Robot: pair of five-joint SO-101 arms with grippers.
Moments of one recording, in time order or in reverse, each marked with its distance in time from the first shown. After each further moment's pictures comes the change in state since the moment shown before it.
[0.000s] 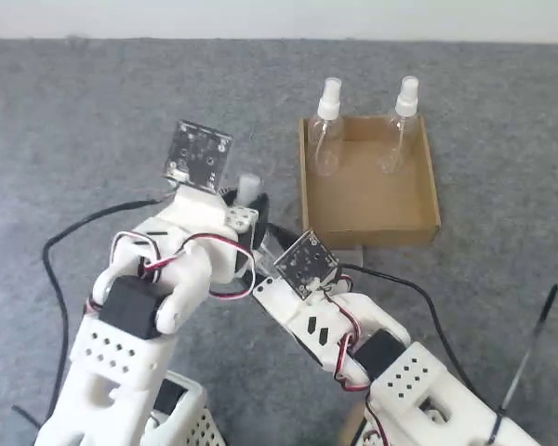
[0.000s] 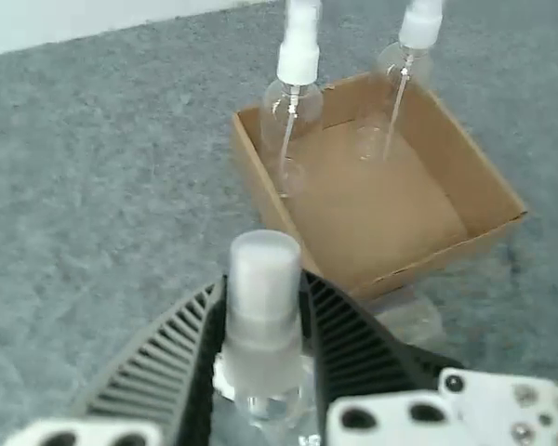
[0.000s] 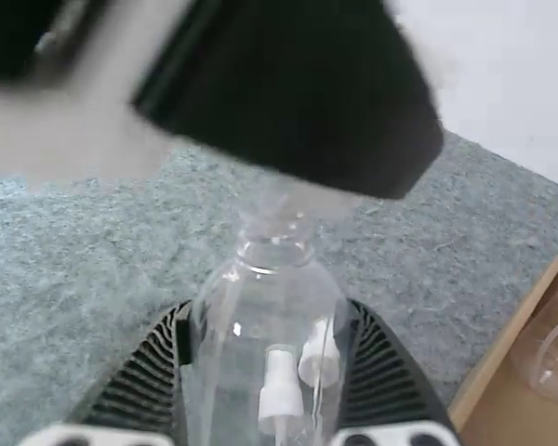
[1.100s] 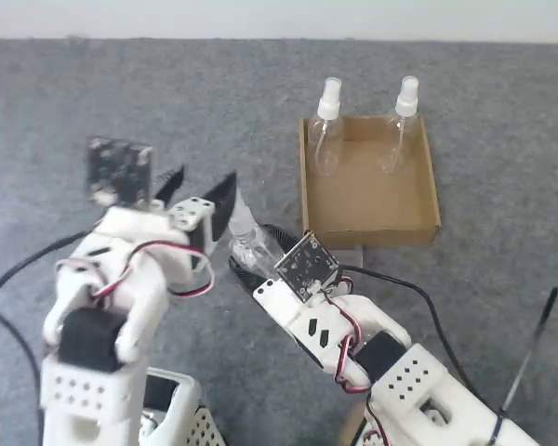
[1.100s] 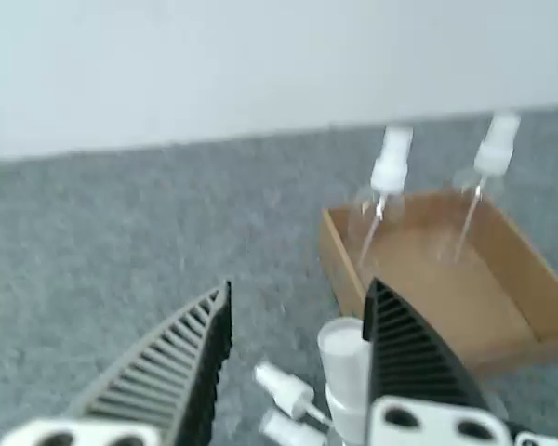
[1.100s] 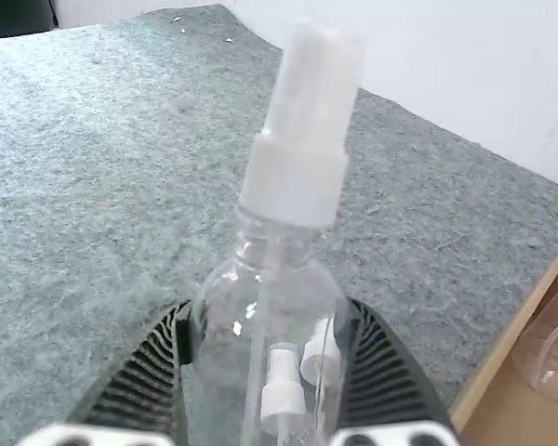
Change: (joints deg) left arm -11.3 -8.6 -1.8 0.4 -2.8; right arm -0.2 -0.7 1.0 -0.1 0.1
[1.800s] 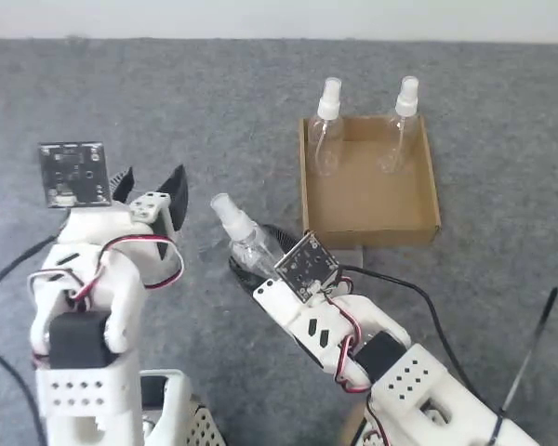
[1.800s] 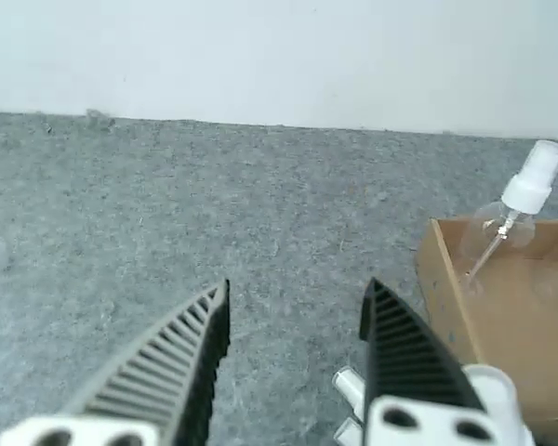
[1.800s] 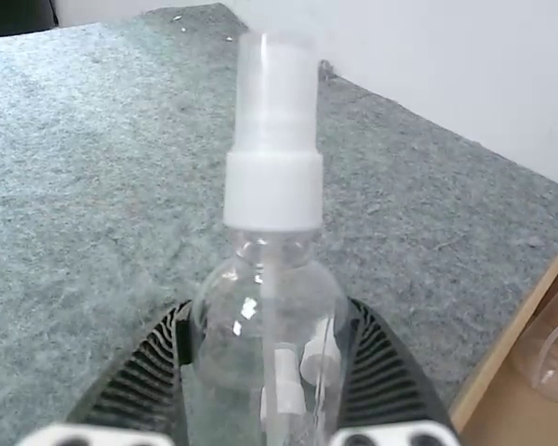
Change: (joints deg) left arm -13.0 -2.8 4.8 -3.1 -0.8; right arm 0.0 0.0 0.0 0.0 0.0
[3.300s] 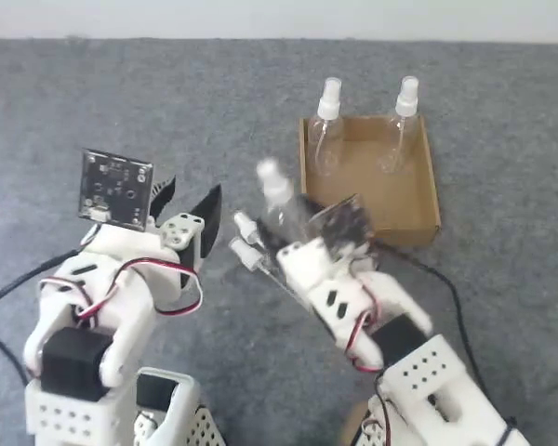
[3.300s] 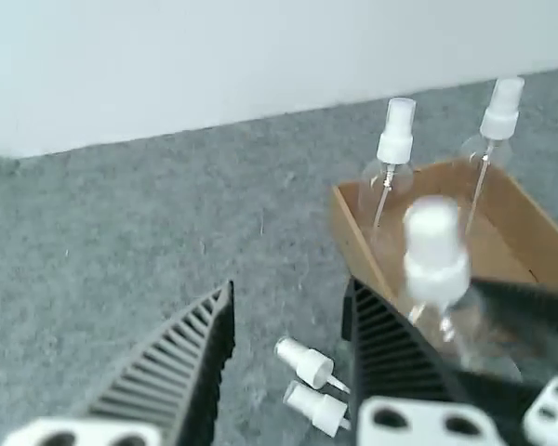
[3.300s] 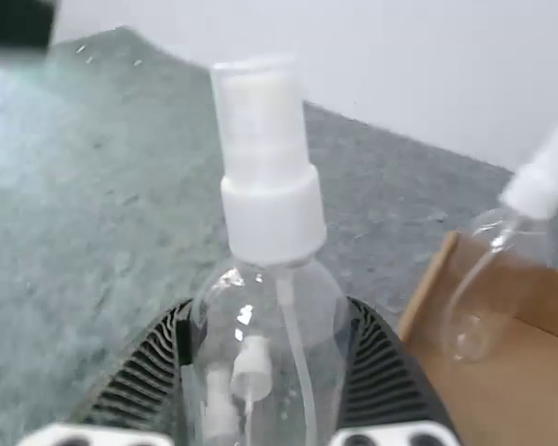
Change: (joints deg) left arm 12.0 -1.3 -9.2 11.7 -3.2; right arm 10.1 -0.6 -9.8 10.4 -5.7
